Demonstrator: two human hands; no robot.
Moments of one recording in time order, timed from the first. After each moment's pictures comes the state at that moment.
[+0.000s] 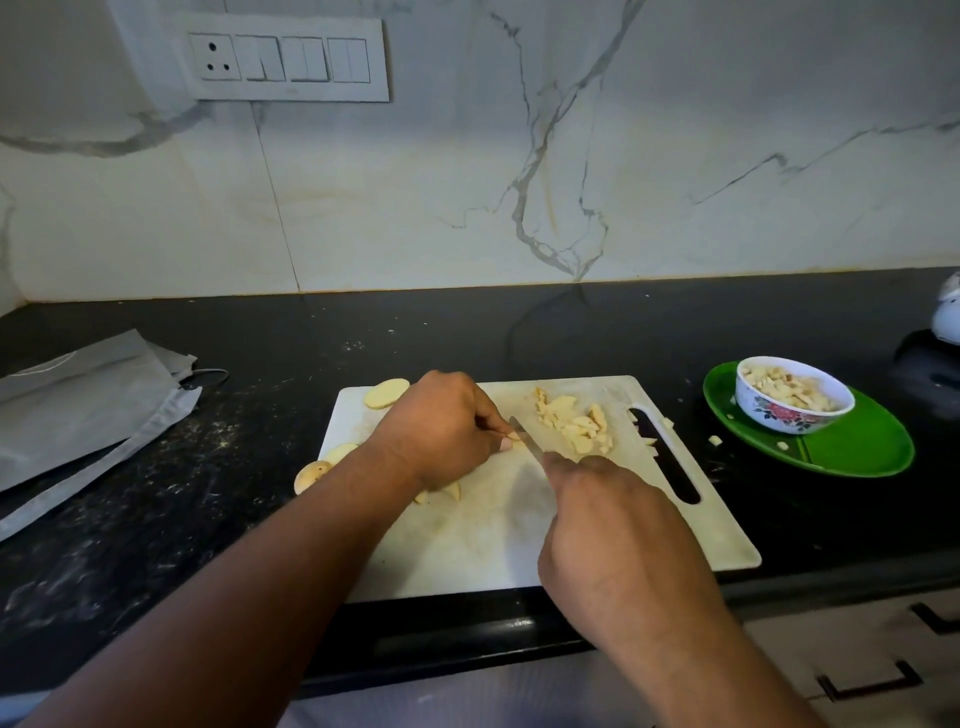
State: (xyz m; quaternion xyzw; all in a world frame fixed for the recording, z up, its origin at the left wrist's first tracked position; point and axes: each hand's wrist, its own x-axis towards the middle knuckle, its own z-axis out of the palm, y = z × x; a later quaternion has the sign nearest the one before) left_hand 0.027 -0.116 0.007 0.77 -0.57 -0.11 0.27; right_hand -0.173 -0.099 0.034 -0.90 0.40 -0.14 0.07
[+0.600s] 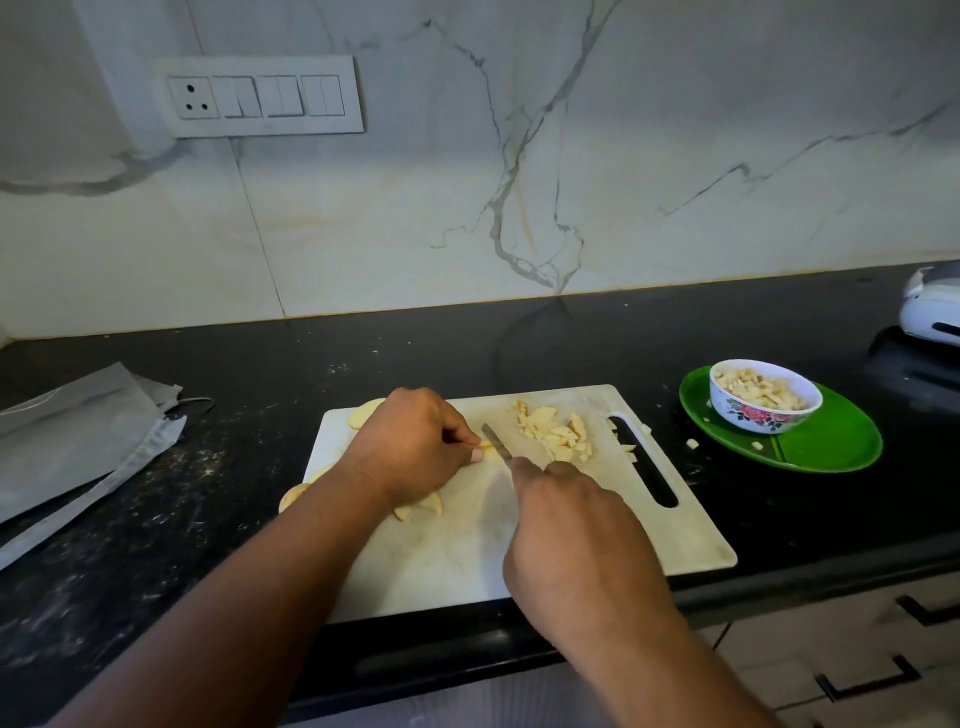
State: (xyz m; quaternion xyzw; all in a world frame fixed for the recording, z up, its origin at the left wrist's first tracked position) left_hand 0.029 -0.110 0.011 0.78 -0.55 -0.10 0.27; right_hand -0.169 -0.094 0.034 -0.90 0.41 -0.15 0.07
